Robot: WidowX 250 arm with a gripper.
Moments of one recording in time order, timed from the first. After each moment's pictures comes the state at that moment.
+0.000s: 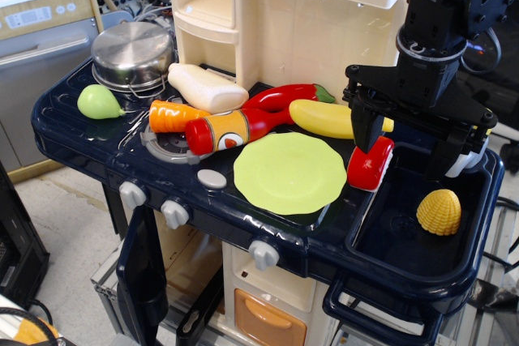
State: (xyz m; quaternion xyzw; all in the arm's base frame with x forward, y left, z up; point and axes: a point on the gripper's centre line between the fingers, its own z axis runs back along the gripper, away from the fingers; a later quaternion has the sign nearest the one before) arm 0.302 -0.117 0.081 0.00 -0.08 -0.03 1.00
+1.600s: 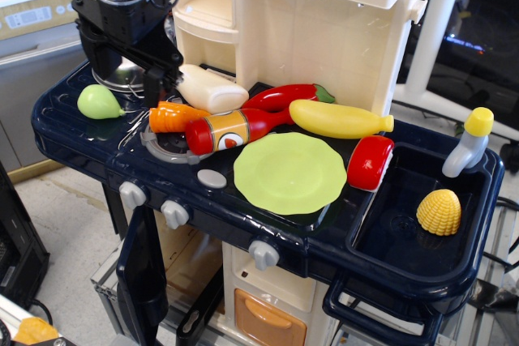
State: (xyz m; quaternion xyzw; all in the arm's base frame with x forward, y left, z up) arm 0.264 0.114 0.085 0.13 -0.10 0.00 0.99
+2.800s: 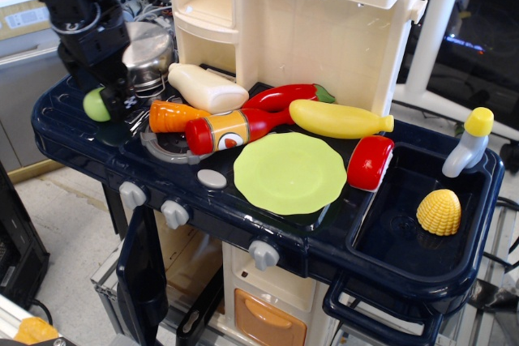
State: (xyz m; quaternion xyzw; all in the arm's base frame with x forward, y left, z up) arm 0.273 0.168 0.036 0.08 -0.11 -0.12 0.98
